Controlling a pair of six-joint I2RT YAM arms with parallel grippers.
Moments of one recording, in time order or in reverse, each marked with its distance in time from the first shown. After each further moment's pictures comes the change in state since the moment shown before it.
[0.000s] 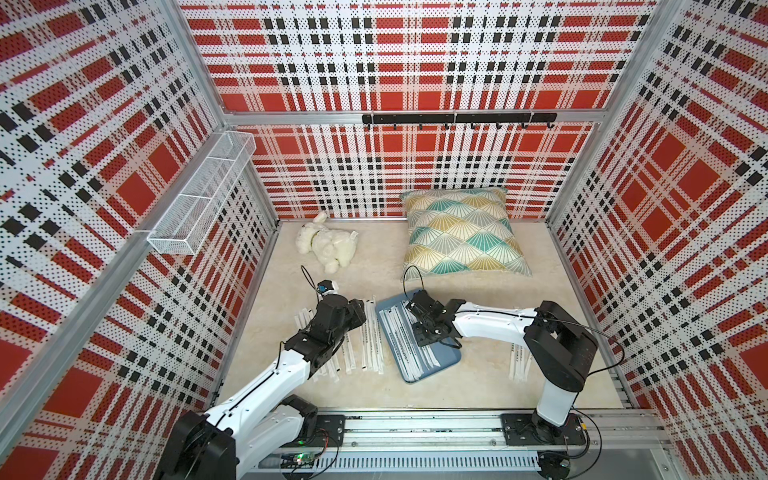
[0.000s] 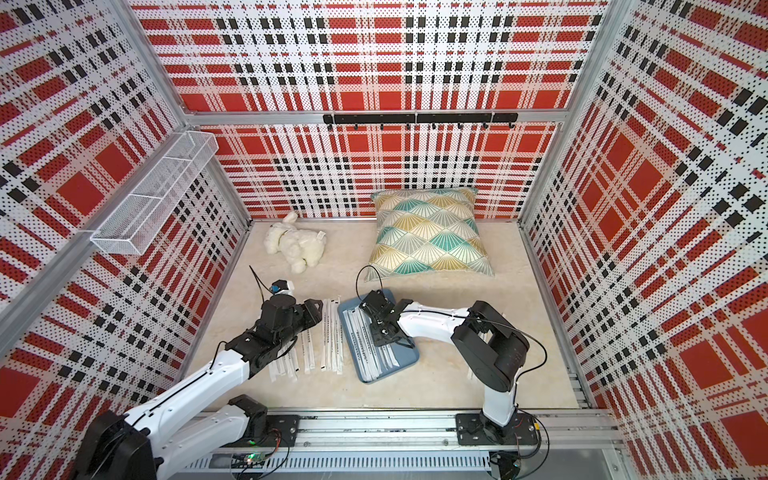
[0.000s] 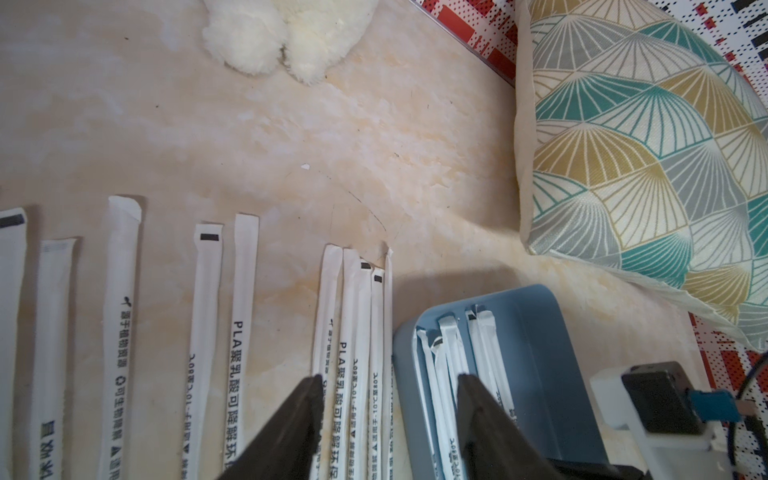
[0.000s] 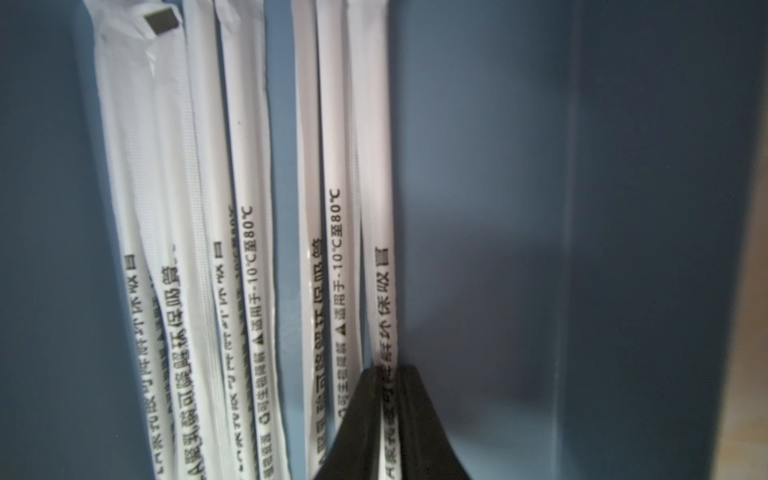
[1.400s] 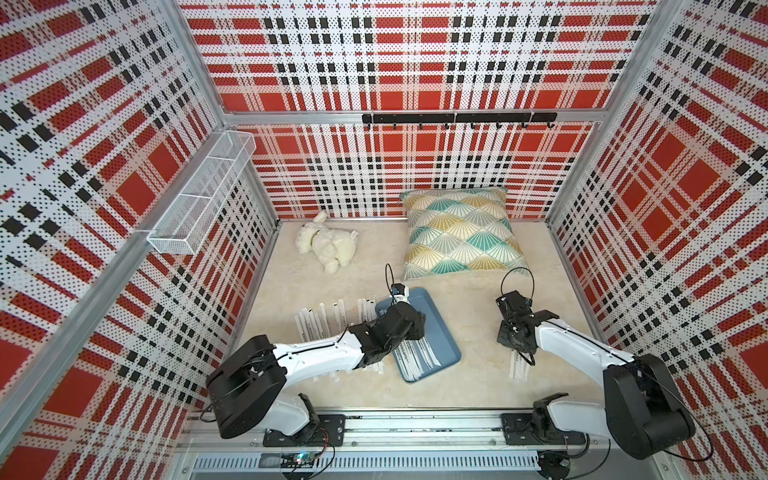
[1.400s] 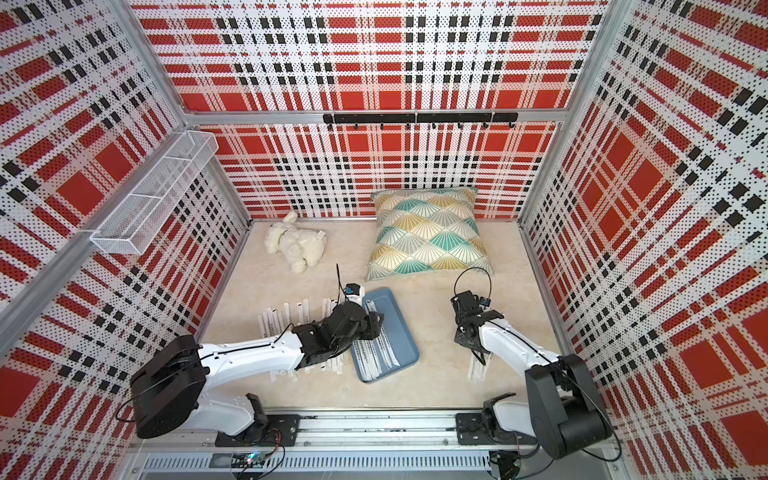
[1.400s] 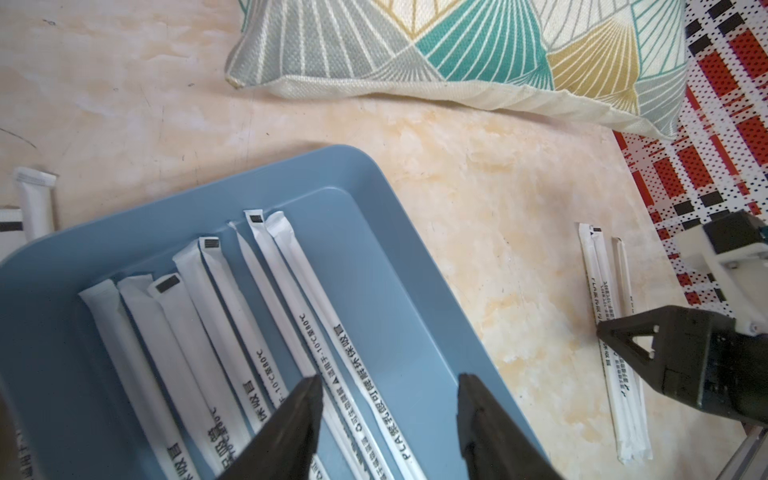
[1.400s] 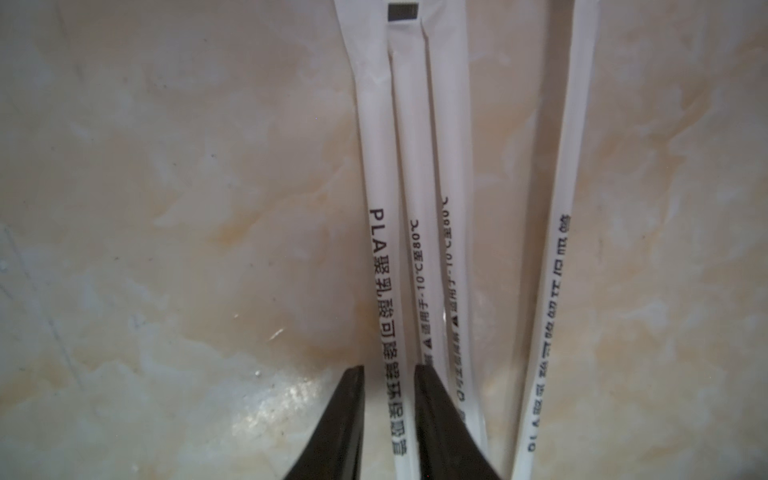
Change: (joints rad) left arm -0.491 0.439 0.238 0.151 -0.109 -0.018; right arm -0.608 -0.506 -0.500 -0.112 0.194 0.135
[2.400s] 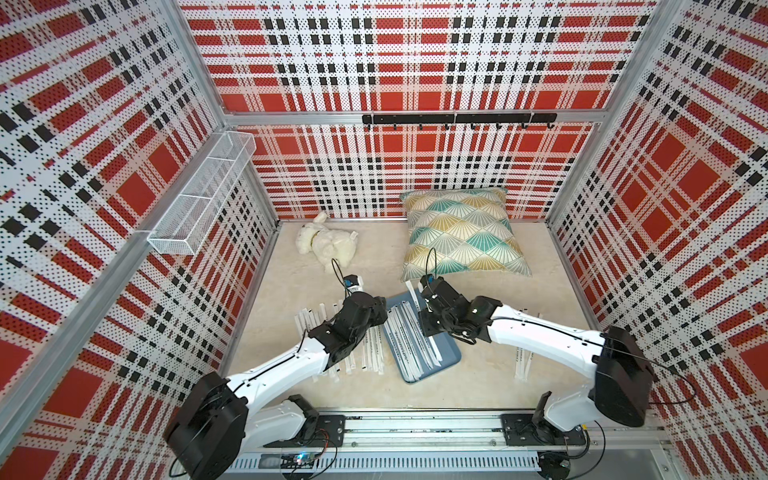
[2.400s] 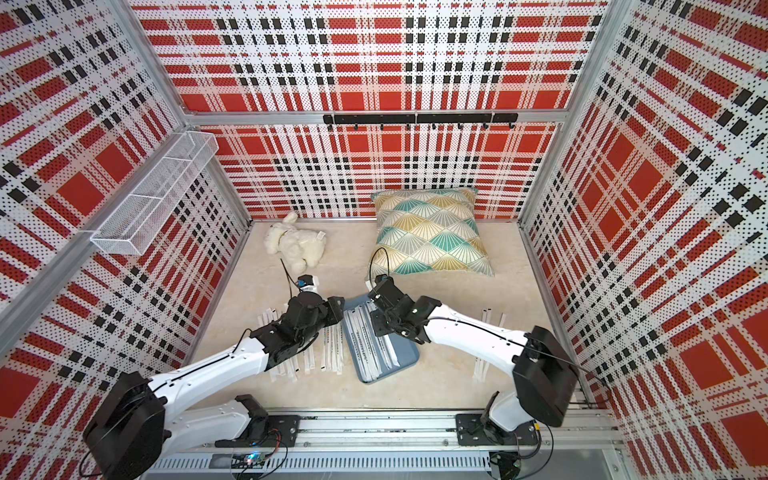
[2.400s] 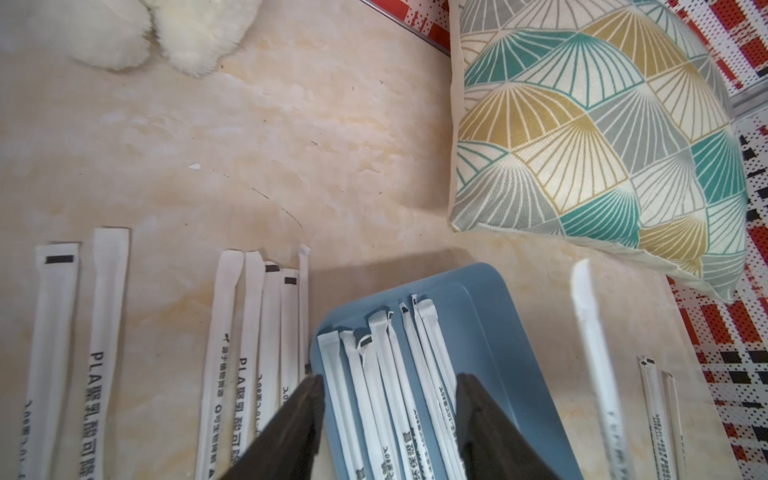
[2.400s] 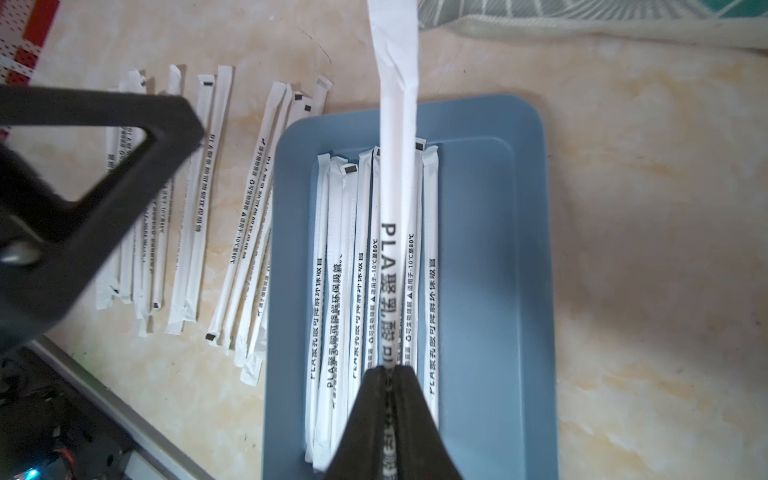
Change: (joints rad) left arm 0.290 -0.283 -0.158 -0.051 0.004 0.001; right arm 0.610 0.245 0.492 0.108 -0.202 -0.151
